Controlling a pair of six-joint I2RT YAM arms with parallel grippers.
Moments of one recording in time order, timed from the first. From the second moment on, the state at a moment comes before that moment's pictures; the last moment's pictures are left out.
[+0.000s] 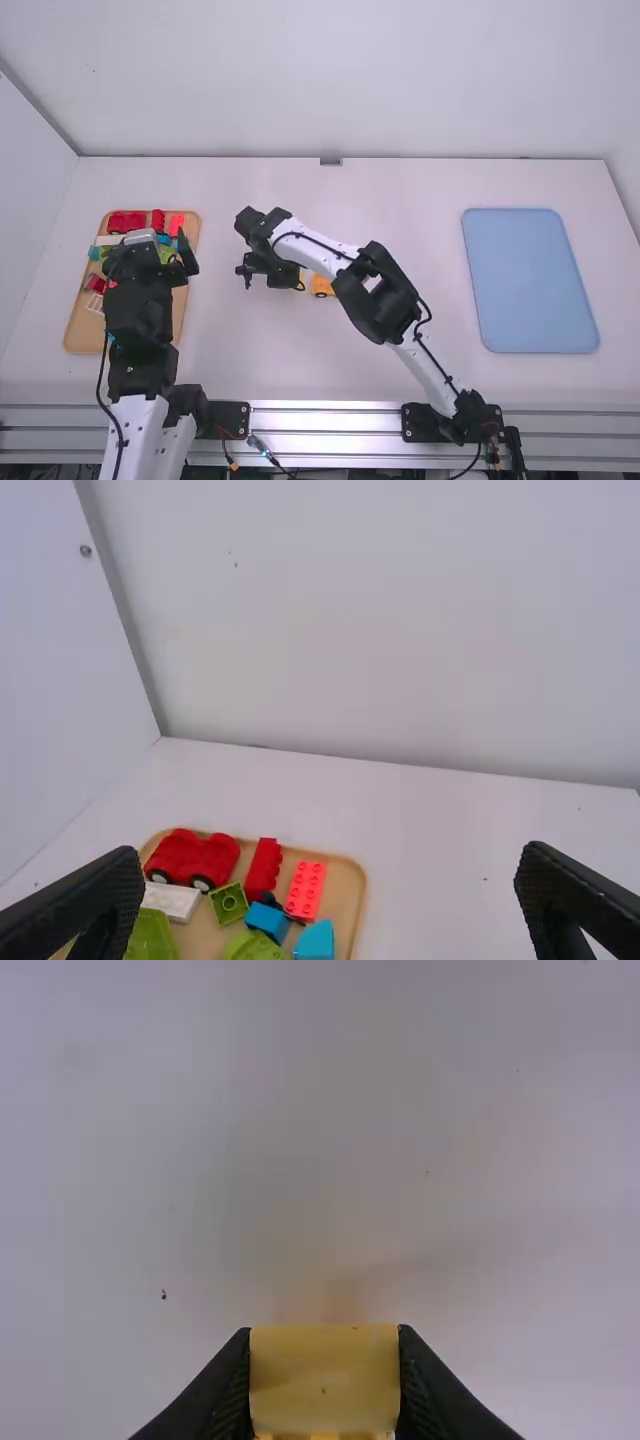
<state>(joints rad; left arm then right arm) 0.15 0.51 0.37 0.07 -0.16 0.05 0.88 2.40 1.96 -1.10 0.03 -0.74</state>
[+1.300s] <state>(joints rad) 0.15 0.51 0.37 0.07 -0.17 0.05 0.87 2.41 1.94 -1.04 0.00 -0.73</state>
